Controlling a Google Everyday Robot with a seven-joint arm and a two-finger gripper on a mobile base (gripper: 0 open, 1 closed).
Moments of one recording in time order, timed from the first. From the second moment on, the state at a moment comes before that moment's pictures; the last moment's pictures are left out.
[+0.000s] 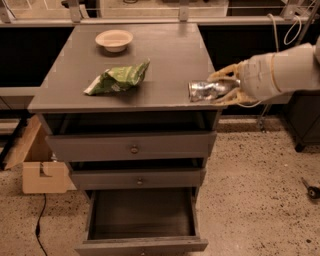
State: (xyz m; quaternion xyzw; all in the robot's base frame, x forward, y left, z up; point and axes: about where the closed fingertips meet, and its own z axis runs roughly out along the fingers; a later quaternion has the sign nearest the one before) arm 0.583 -0.149 0.898 -0.76 0.47 -0.04 0.45
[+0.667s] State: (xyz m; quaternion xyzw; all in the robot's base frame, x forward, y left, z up) arm 0.678 -0.120 0.906 -0.75 0.53 0.02 0.41
